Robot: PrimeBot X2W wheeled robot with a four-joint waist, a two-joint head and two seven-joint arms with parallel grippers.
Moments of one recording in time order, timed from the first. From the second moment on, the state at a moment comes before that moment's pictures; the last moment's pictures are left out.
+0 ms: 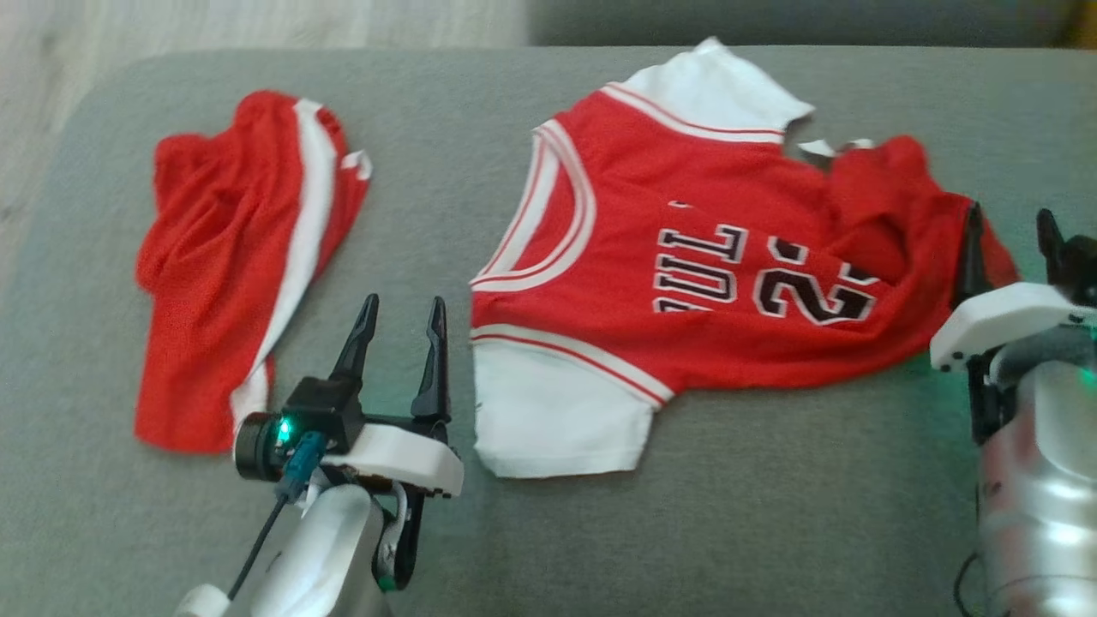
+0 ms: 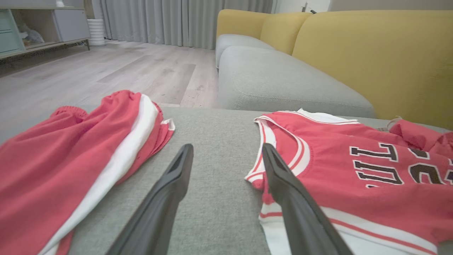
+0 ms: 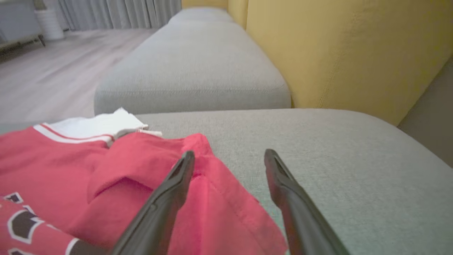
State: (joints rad) left arm -0.32 0.04 -0.38 0.48 -0.32 0.08 -0.25; right arm -0.59 -0.08 -0.45 0.84 -0.27 0.13 -0.21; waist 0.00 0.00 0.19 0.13
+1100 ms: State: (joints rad) left arm -0.28 0.04 -0.37 0.45 -0.30 0.06 -0.25; right arm -0.29 -0.04 -0.30 0.55 0.14 0.13 -0.16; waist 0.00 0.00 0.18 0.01
